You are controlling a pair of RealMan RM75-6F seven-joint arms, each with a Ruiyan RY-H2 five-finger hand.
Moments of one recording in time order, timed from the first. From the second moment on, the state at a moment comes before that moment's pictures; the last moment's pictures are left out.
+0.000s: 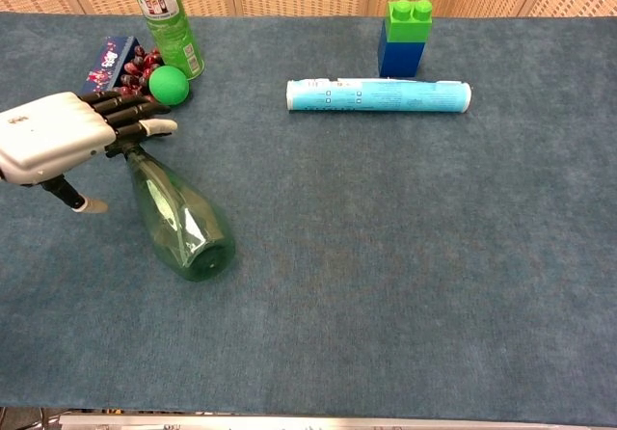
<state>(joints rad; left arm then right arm) -0.64 -1.19 0.19 -1.60 1.60 1.10 0.30 -0.14 -1.00 0.17 -1.59 -1.42 1.71 0.31</state>
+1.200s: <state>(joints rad) -0.70 -1.31 0.15 -1.47 1.72 0.95 0.26 -0.15 -0.99 0.18 -1.58 -1.40 1.71 0.35</state>
